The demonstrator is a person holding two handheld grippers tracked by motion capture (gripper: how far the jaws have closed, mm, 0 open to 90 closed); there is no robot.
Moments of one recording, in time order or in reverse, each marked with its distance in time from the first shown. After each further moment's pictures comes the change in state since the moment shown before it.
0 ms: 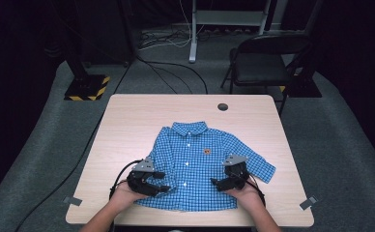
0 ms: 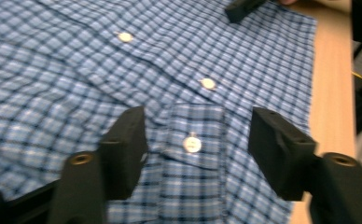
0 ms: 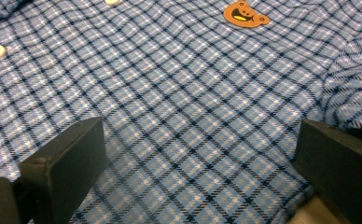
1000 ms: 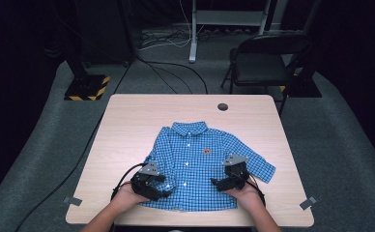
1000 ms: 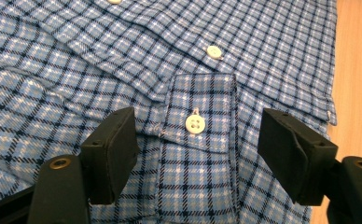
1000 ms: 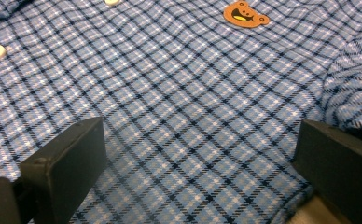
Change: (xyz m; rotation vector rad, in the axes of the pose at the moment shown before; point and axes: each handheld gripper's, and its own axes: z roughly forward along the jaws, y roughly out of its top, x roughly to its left) left arm 0.005 -0.008 0.016 0.086 0.014 0.001; right arm 0.000 0.000 0.000 -0.001 -0.001 0.002
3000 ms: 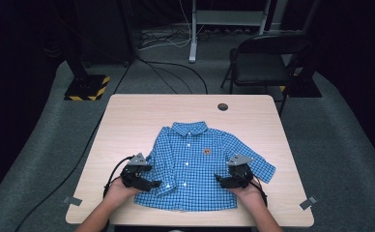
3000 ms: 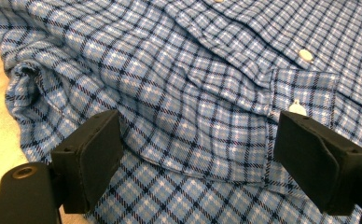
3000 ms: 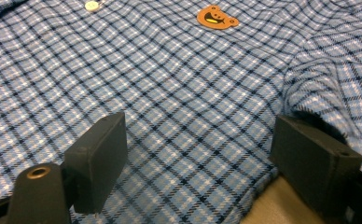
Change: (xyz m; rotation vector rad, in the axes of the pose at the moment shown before) left arm 0.035 -0.017 -0.018 -0.052 0.133 -0.132; right arm -0.006 -0.005 -0.009 -0.035 -0.052 0.024
